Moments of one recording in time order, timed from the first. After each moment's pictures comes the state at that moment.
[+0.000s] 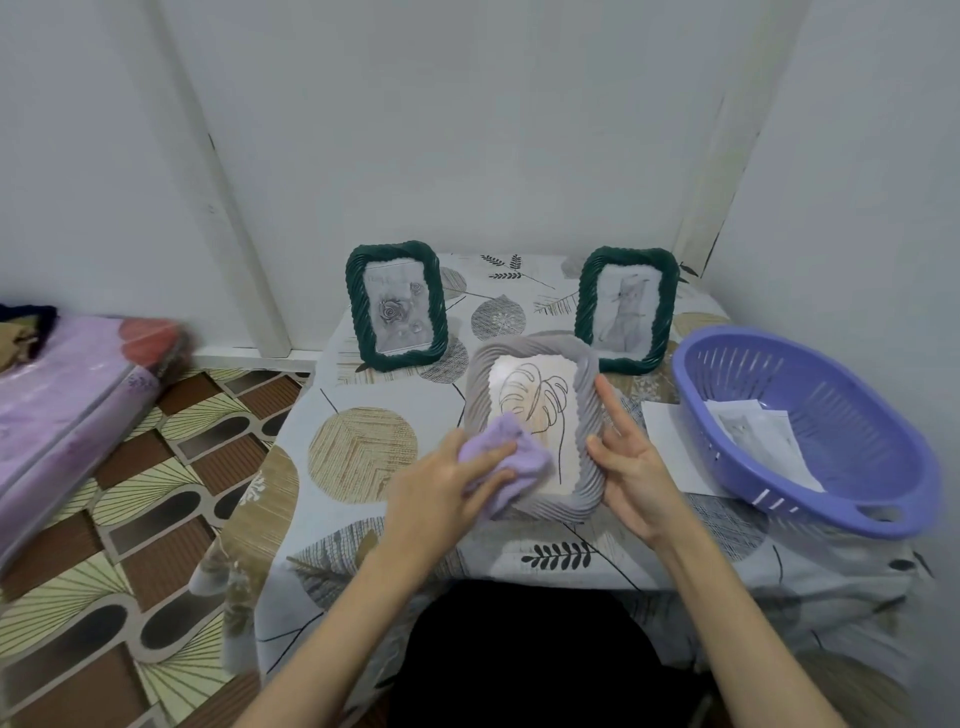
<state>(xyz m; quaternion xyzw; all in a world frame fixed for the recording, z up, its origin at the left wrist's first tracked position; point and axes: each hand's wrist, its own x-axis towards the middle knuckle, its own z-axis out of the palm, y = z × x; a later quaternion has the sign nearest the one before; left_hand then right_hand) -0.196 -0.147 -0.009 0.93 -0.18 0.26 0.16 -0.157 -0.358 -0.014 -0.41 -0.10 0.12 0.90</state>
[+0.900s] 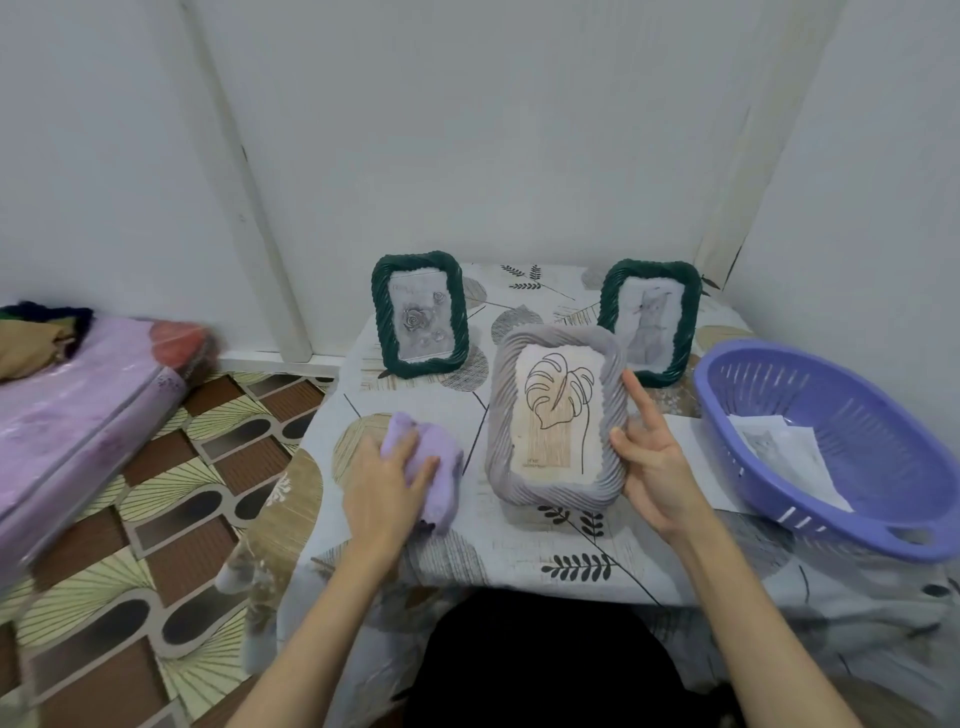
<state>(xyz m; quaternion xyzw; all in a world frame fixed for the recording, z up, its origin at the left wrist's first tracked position) -0.173 -0.088 -0.044 0.95 0.13 0.18 0.20 -0.144 -0.358 -0.007 -0.48 -0.11 0.08 0.86</state>
